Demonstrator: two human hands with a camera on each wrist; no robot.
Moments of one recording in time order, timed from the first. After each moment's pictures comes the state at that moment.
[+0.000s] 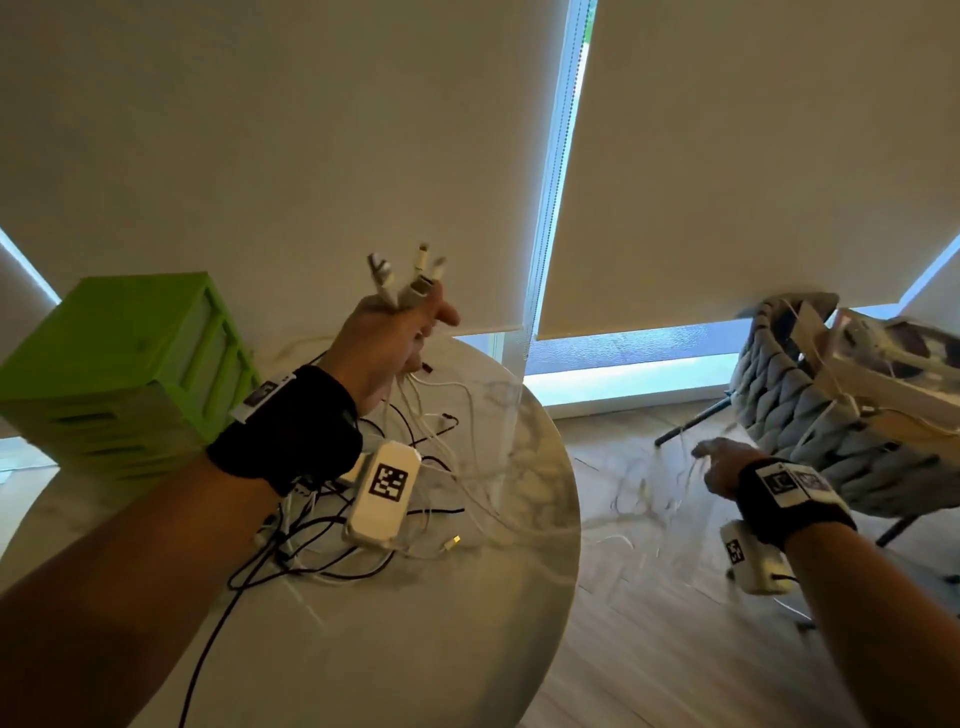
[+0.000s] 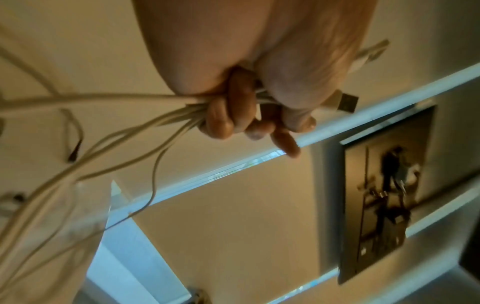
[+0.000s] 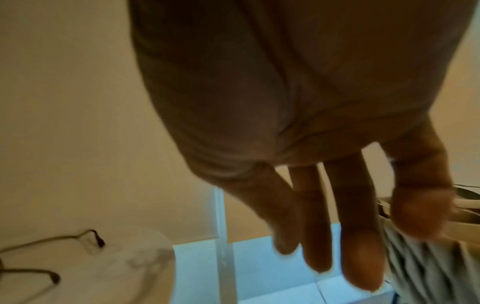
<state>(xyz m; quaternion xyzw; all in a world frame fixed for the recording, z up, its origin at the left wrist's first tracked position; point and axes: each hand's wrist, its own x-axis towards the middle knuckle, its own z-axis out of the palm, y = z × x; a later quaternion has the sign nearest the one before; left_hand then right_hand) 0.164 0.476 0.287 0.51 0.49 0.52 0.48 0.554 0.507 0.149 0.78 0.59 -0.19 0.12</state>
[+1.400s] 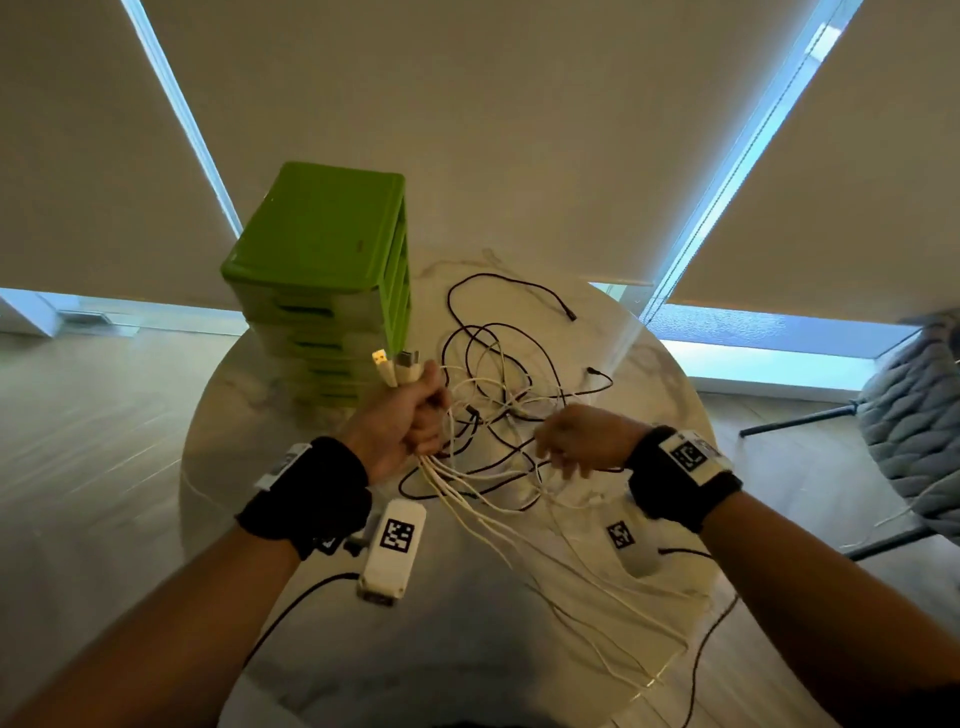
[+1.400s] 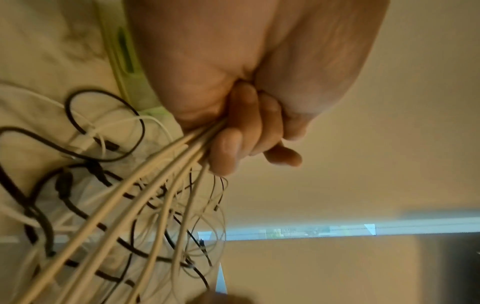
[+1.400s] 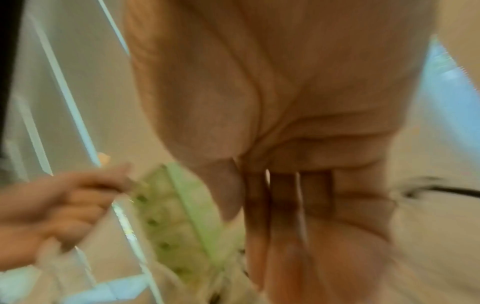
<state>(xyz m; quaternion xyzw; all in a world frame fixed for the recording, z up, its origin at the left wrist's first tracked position) -0.028 0.383 0.175 0.27 0.53 0.48 0.65 0.192 0.470 0.158 0.49 0.74 -0.45 0.12</state>
